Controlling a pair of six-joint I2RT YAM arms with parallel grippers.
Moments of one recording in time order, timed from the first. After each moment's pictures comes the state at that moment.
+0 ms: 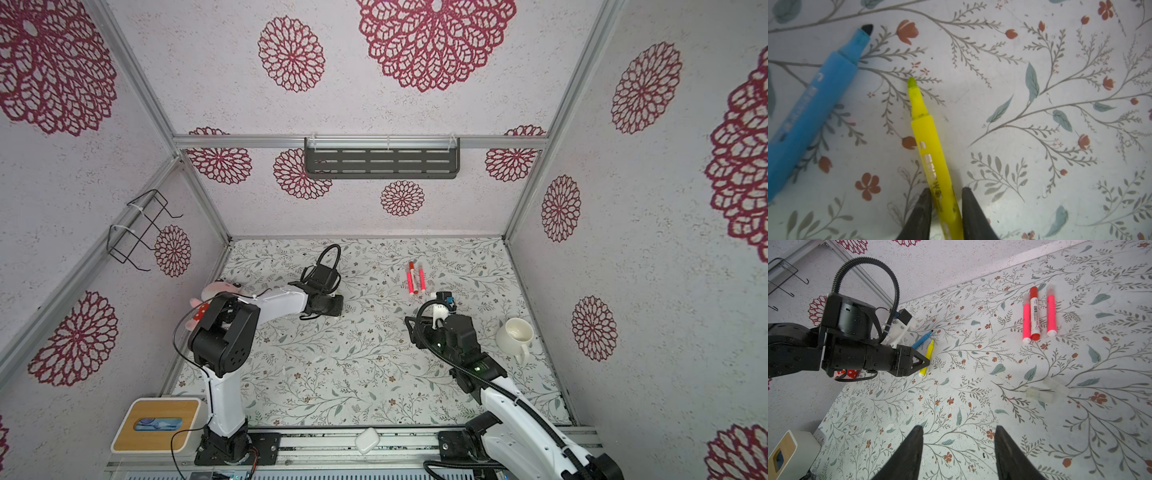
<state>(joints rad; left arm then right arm) -0.50 2.02 1.29 -0.36 -0.05 -0.30 0.48 0.84 0.45 -0.01 -0.12 0.50</state>
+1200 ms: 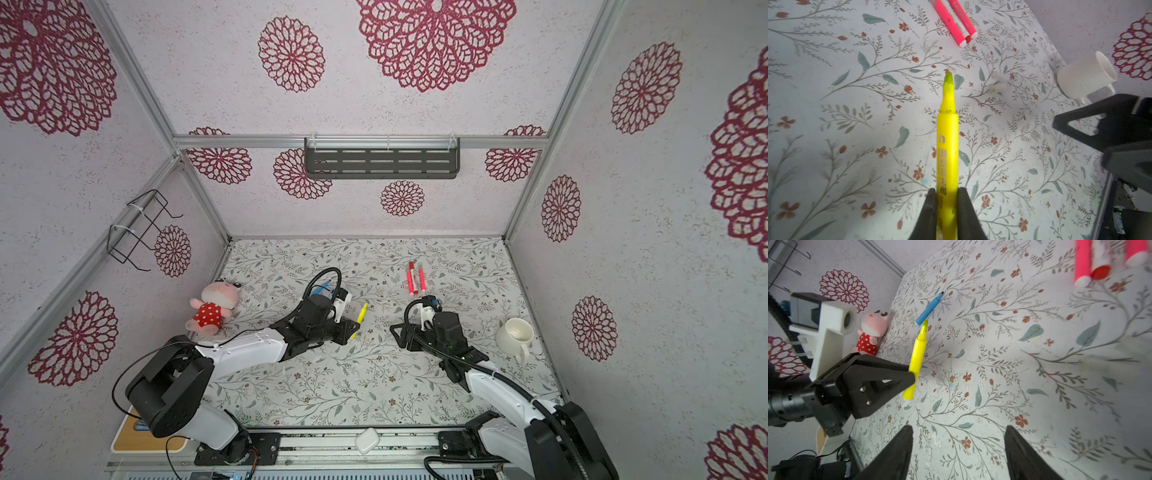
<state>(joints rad) -0.70 1.56 0.75 0.14 0.19 -0.38 0.48 1.13 0.42 0.23 -0.37 0.63</state>
